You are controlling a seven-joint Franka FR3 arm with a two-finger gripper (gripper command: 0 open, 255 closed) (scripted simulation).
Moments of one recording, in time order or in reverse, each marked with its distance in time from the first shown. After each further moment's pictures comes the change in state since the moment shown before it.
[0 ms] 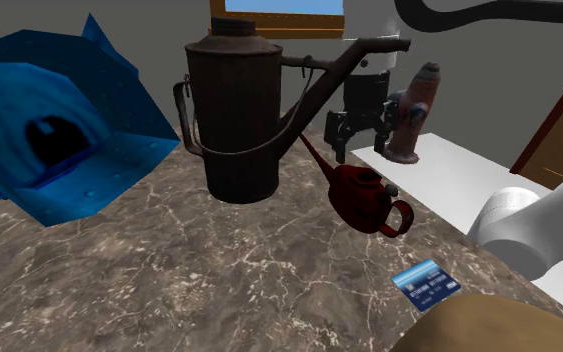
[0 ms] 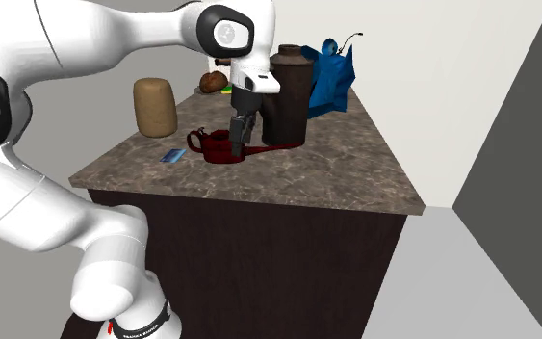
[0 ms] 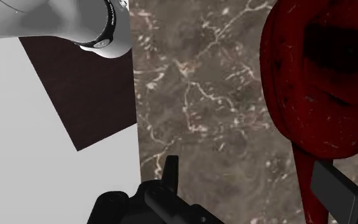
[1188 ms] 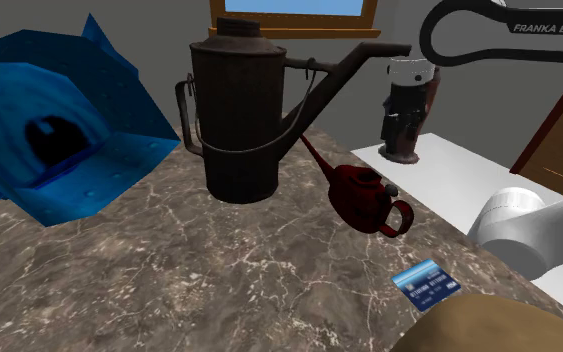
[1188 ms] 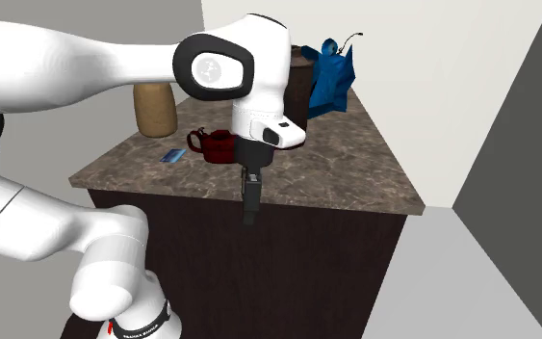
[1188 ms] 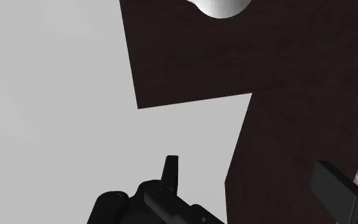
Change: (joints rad) arm -0.010 -0.196 -0.335 -0.273 -0.309 0.053 -0.608
